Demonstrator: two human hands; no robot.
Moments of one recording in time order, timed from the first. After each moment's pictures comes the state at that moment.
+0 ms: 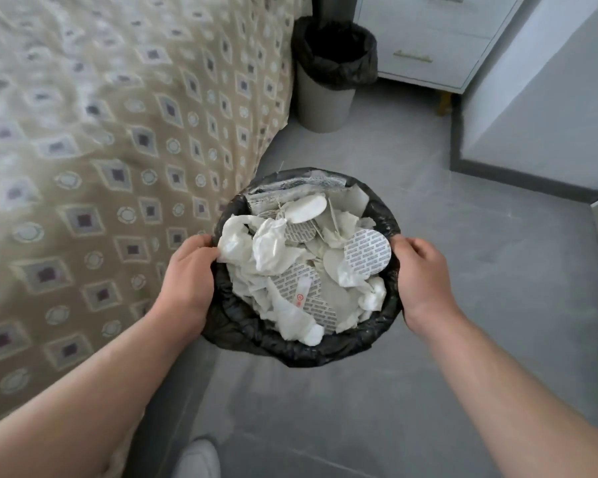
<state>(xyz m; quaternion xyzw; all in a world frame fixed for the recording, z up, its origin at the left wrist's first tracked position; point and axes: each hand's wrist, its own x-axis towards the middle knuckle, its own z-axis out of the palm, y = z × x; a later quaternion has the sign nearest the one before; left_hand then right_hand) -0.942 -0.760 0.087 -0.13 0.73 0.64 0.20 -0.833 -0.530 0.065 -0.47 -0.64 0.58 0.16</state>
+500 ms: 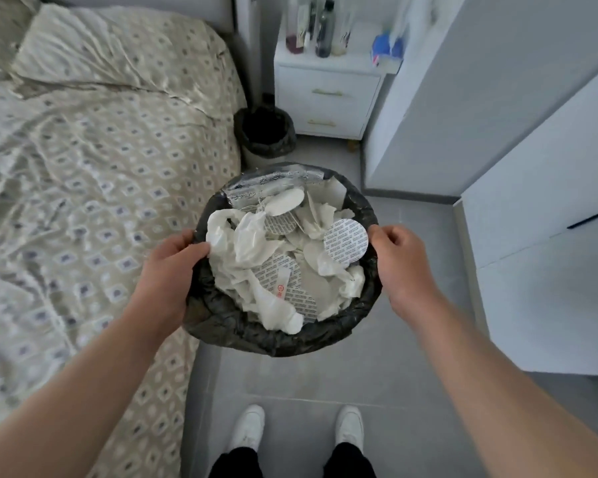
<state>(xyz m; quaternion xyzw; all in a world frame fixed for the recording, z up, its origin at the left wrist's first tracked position) -0.913 -0.734 0.483 -0.05 0.70 0.64 0.31 -0.759 -0.513 0.480 -0.49 -0.67 0.53 0.16</state>
